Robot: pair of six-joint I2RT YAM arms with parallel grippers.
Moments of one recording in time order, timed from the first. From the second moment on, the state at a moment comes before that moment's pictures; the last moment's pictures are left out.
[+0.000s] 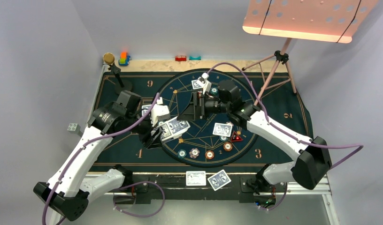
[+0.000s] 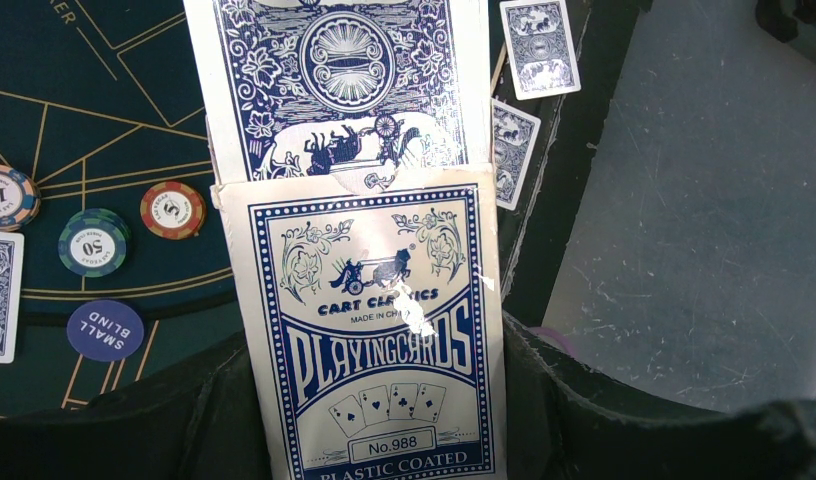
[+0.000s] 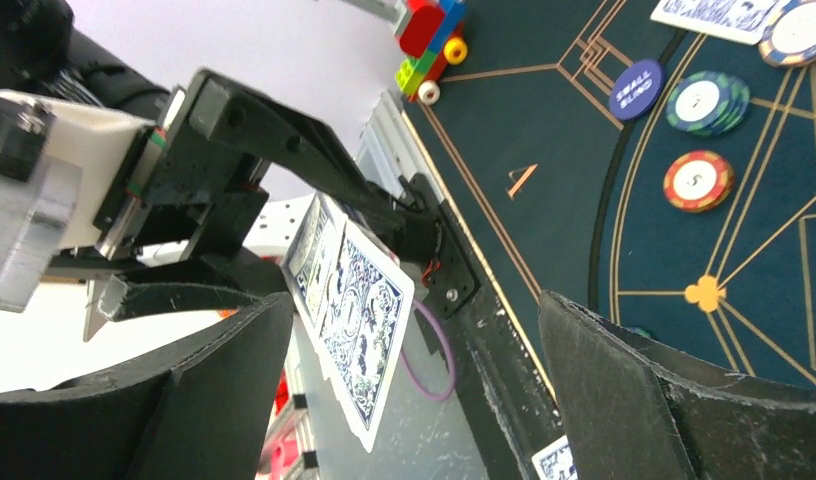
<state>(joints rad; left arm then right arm) -0.46 1.00 1.16 -1.17 0.67 0.45 0.69 1.33 1.07 -0.06 -0.66 0.78</state>
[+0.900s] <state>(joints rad) -0.46 1.01 1.16 -1.17 0.67 0.45 0.75 1.39 1.04 -0.05 -0.68 0.79</state>
